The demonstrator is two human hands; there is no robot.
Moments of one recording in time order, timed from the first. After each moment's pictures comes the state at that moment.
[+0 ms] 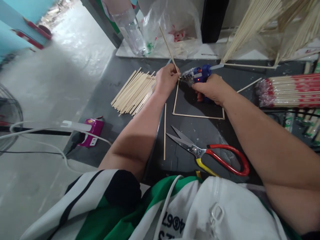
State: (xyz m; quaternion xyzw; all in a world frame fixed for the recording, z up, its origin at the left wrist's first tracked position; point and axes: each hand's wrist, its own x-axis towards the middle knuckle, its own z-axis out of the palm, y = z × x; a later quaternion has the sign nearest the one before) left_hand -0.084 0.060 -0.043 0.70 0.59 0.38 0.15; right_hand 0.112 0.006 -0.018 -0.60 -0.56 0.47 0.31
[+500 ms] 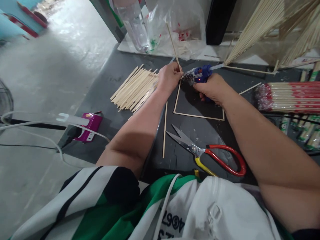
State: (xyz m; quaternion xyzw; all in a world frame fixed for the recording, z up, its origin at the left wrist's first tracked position) left_hand -0.082 0.067 -0.045 0.69 0.60 0.38 0.16; right_hand 0.107 0.007 -0.006 -0.62 -0.58 0.44 0.28
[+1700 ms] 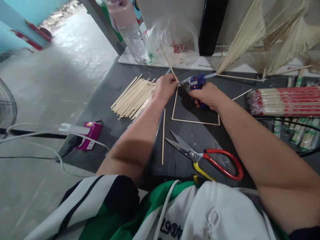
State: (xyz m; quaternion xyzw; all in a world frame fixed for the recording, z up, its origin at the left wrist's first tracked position) left_hand -0.083 0.059 -0.037 0.69 0.61 0.37 0.17; right_hand 0.109 0.008 -0.006 -0.58 -0.54 0.52 0.31
